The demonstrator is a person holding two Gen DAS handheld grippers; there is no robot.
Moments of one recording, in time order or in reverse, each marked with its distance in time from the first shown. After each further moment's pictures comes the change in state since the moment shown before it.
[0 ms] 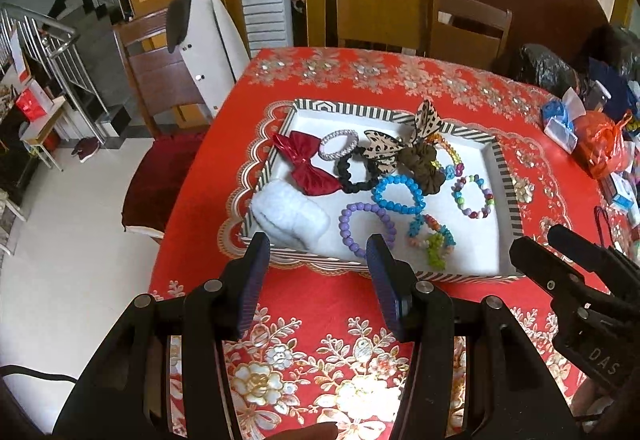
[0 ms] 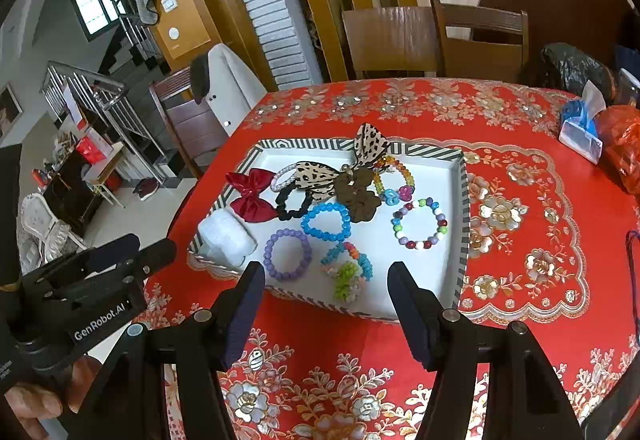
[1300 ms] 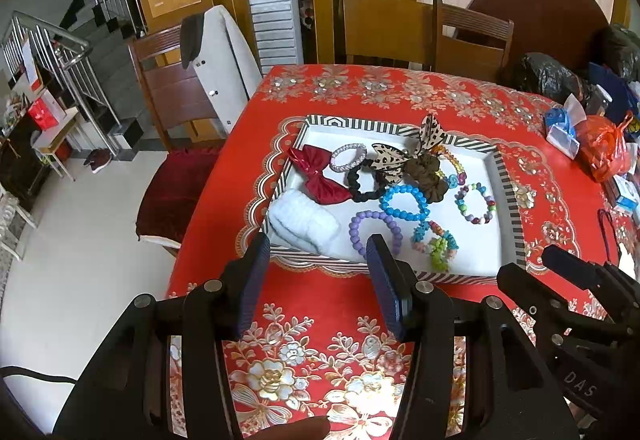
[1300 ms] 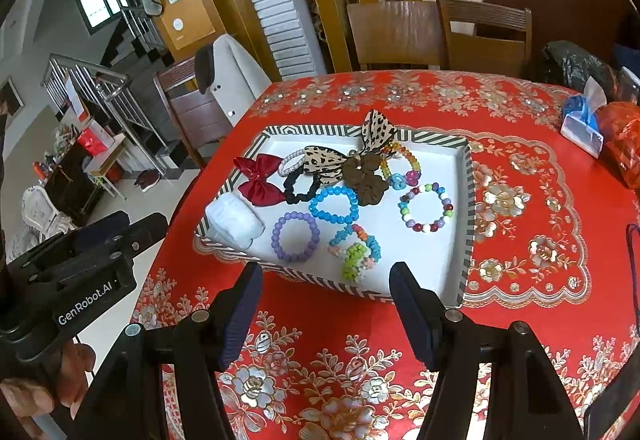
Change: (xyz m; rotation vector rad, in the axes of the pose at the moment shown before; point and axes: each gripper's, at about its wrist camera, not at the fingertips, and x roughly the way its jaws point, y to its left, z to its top) left arm -0.022 0.002 -0.006 0.004 -0.053 0.037; right arm 0.001 0.006 -0.012 -0.007 0.028 0.003
